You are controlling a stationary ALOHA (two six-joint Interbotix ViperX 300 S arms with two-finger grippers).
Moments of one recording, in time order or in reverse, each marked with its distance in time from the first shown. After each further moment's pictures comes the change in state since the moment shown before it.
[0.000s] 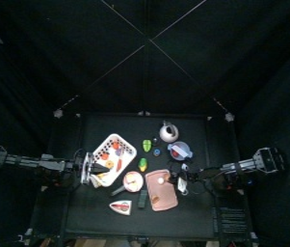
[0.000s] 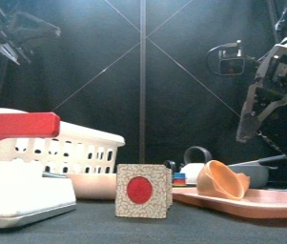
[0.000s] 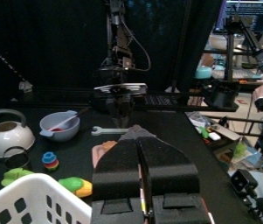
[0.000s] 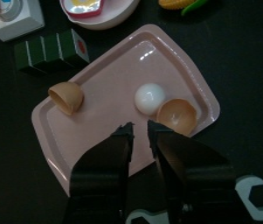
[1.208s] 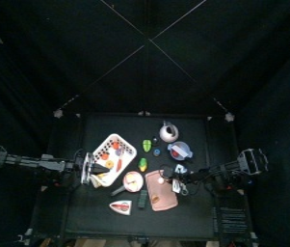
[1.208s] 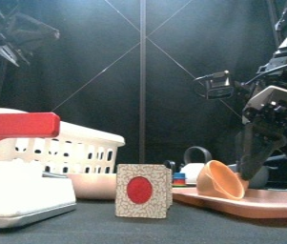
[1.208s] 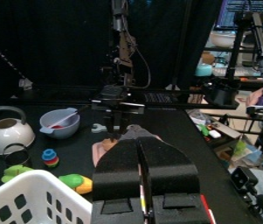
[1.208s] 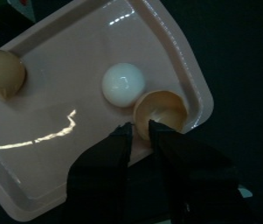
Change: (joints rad) left arm 0.000 0.000 0.008 0.000 0.000 0.000; right arm -0.049 0.216 -0.057 -0.094 0.055 0.000
